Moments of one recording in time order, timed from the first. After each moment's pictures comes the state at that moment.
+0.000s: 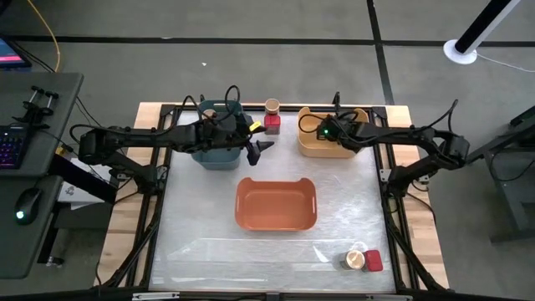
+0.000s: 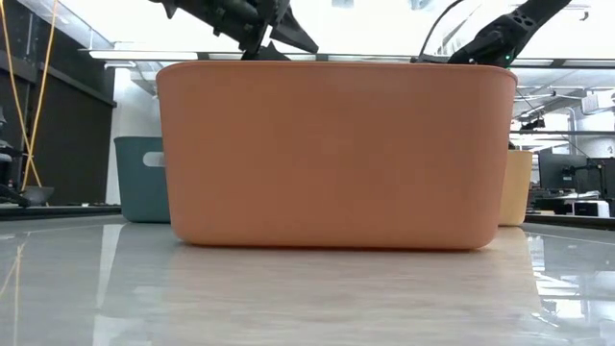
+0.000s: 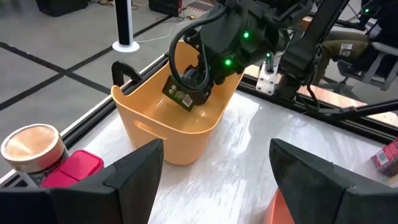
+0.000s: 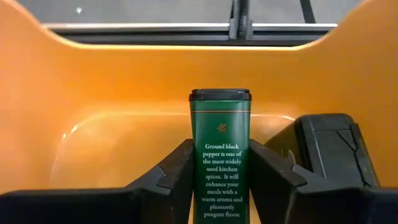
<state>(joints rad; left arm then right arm) 0.18 1.40 1.05 -0.02 -0.14 -0.21 -0.49 1.41 0.76 -0.47 0.62 0.92</state>
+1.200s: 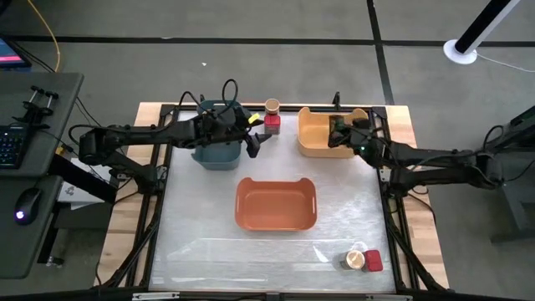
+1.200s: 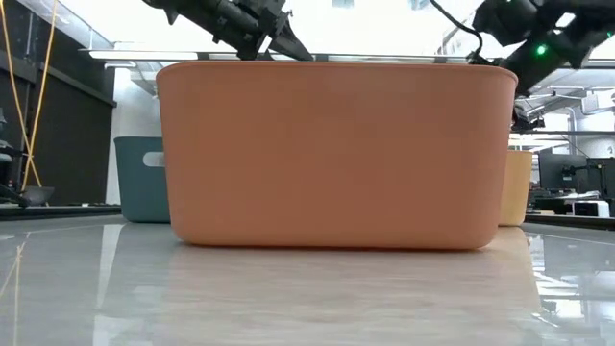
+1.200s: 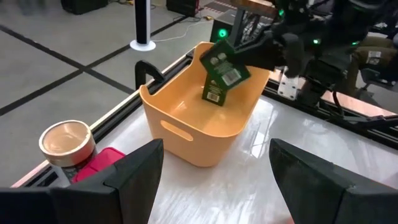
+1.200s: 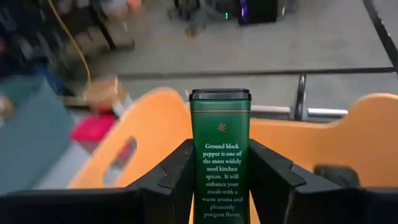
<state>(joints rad) 0.24 1.40 1.05 -0.03 -0.15 -0.21 -0.32 0.88 0.45 -0.06 0.73 0.65</state>
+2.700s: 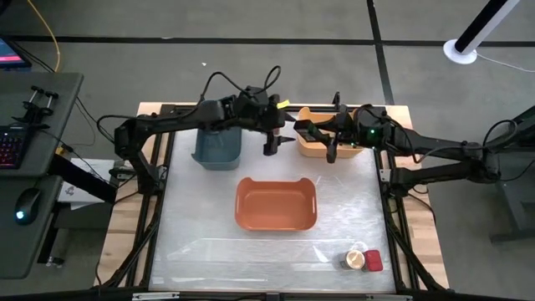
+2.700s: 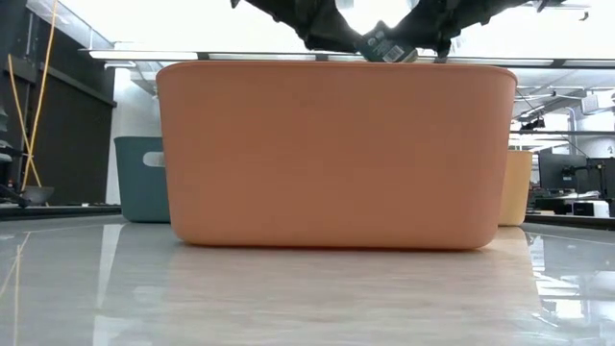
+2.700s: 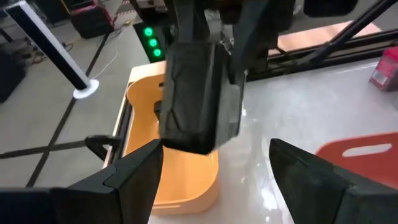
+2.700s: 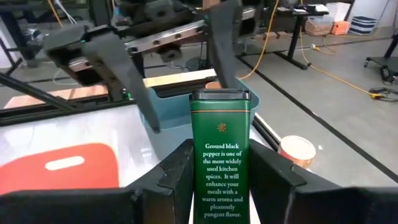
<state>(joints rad) 0.27 1.74 1.60 -0.34 0.15 0.36 -0.25 0.97 0.84 -0.11 0.06 0.00</state>
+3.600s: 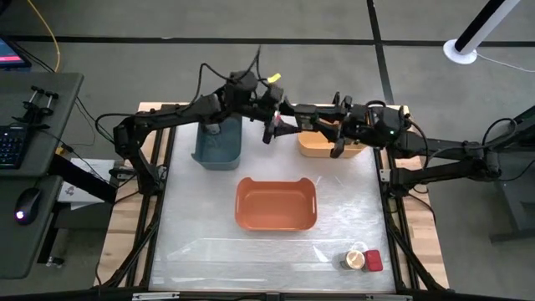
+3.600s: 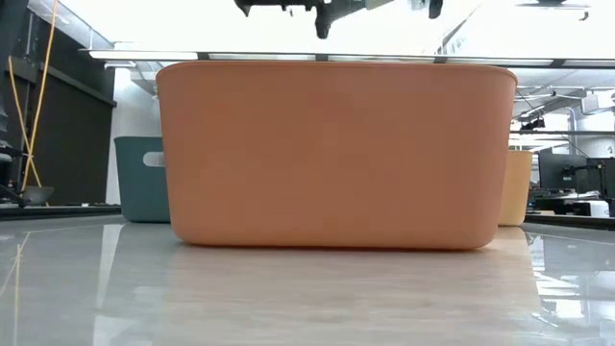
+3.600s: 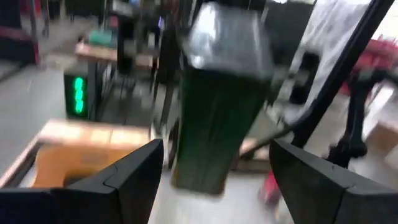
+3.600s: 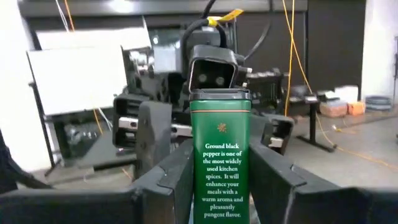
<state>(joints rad) 0.34 1.73 1.60 0.01 0.55 -0.15 -0.20 0.96 0.84 0.31 0.05 0.07</state>
